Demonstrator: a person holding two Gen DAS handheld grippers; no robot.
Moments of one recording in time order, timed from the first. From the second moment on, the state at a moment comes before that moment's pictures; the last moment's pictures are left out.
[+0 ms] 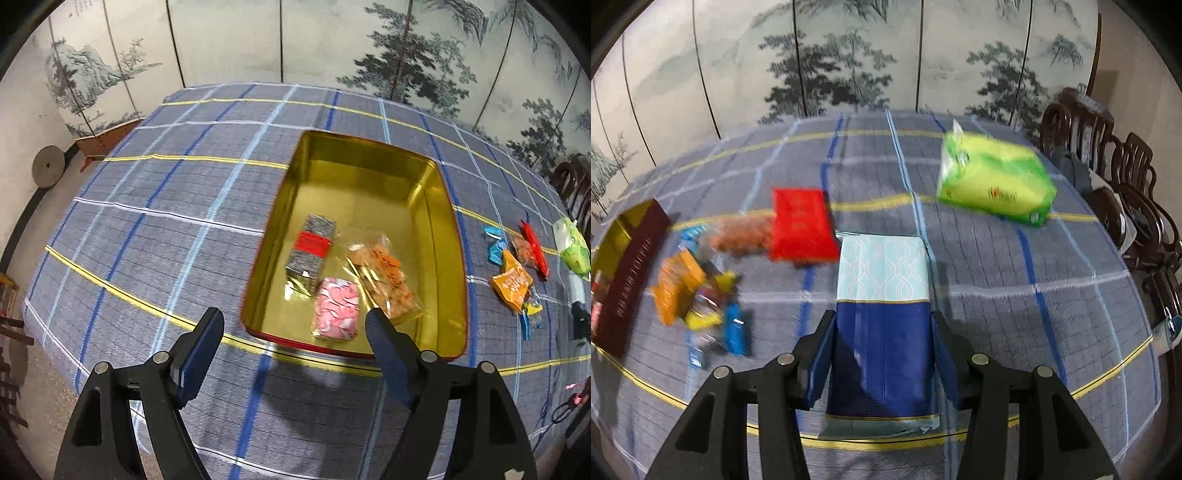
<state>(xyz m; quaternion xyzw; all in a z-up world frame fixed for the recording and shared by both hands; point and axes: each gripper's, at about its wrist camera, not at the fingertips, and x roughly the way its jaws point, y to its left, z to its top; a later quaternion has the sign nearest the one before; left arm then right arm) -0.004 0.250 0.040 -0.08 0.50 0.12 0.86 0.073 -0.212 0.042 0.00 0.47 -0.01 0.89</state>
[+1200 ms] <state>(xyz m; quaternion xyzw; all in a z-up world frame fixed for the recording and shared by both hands) -0.061 0.335 0.031 -0.08 0.50 0.23 0.83 0.073 0.111 0.065 -0.09 0.45 0.28 0.84</state>
